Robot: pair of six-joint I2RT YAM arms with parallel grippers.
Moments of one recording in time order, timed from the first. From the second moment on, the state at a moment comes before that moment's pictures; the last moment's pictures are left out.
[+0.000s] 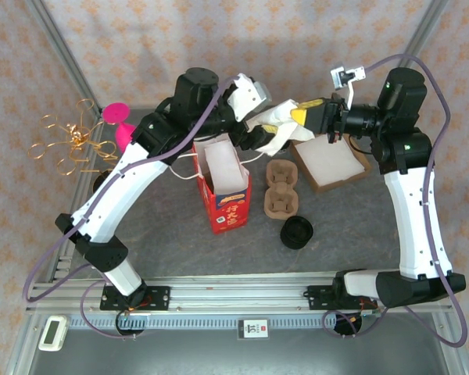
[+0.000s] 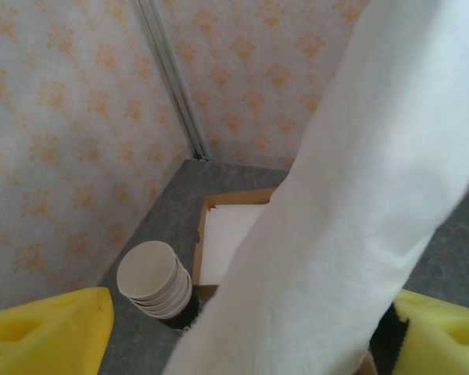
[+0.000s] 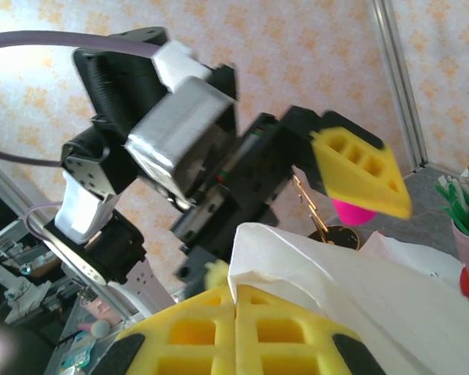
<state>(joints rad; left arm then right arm) -0.67 1.67 2.10 -0.76 0.32 0.32 0.11 1.29 1.72 -0.56 -1.28 0.31</state>
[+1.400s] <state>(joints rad) -0.89 1.42 1.76 -0.85 -0.56 -0.83 0.13 1.14 1.44 -0.56 -0.60 0.55</state>
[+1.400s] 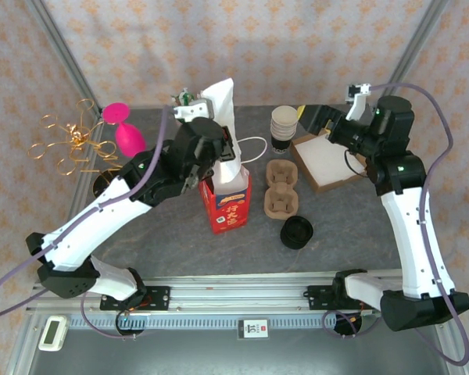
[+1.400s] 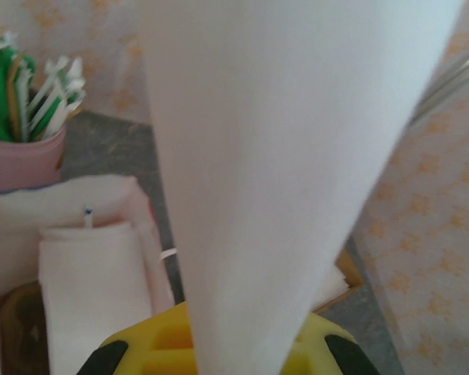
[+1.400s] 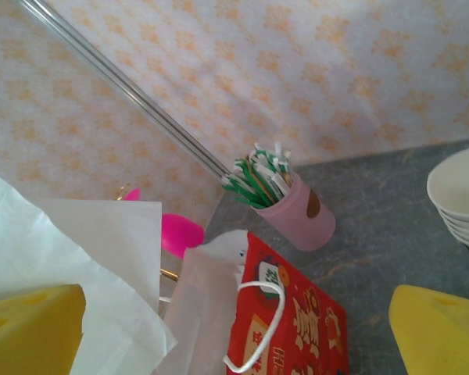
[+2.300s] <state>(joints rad) -0.83 1.56 1.74 -1.04 -0.64 -0.94 0.14 1.09 1.29 -0.46 -0.62 0.61</state>
